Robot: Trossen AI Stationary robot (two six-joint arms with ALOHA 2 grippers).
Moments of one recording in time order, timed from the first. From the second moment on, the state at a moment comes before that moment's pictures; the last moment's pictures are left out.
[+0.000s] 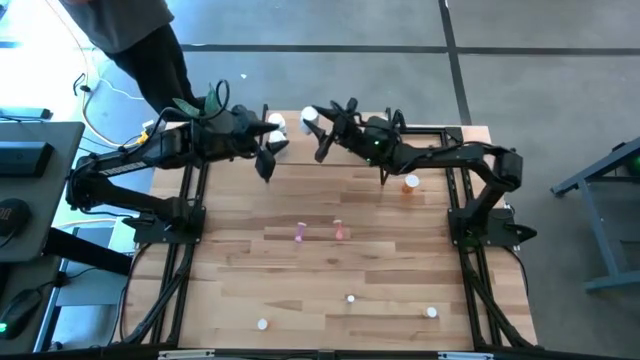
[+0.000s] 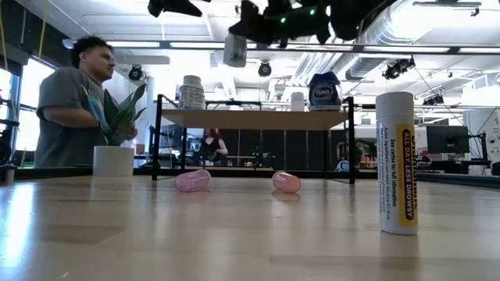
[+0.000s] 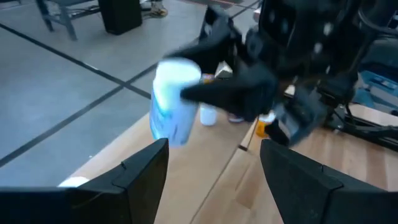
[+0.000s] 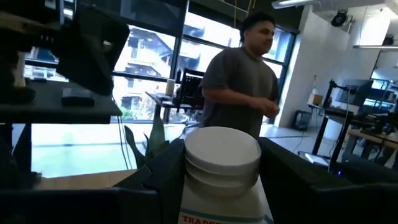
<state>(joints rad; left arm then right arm) 0.36 1.11 1.24 -0.51 -0.28 -0.15 -0.30 1.71 1.18 0.72 0.20 -0.23</state>
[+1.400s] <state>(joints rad) 0.36 1.11 1.24 -0.53 -0.30 -0.13 -0.31 1.92 1.26 0.56 0.28 -0.04</state>
